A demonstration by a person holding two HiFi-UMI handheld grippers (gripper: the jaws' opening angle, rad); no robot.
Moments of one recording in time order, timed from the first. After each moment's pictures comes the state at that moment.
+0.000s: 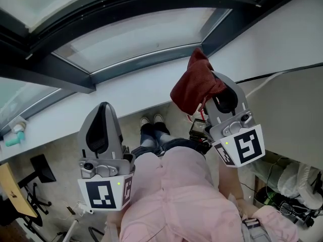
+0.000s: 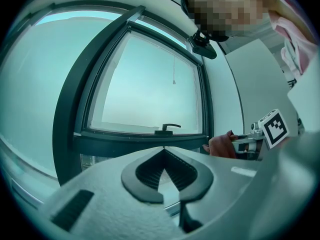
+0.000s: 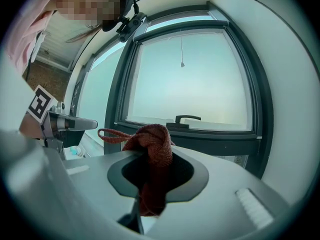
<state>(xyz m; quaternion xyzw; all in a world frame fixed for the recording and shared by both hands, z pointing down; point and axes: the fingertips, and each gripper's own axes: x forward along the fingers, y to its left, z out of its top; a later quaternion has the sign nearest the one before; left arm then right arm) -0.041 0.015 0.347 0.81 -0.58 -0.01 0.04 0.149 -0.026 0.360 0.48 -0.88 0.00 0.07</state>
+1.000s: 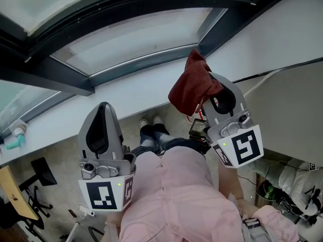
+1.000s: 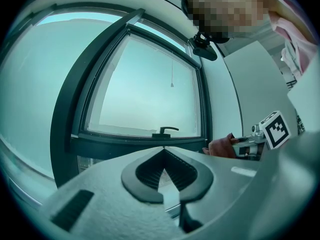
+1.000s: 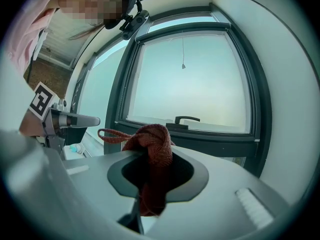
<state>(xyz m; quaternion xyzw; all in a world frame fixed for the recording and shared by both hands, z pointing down) -0.034 0.016 0.340 0.81 -0.58 -0.02 0.04 0.152 -0.020 0.357 0.48 -0.88 -0.01 0.08</state>
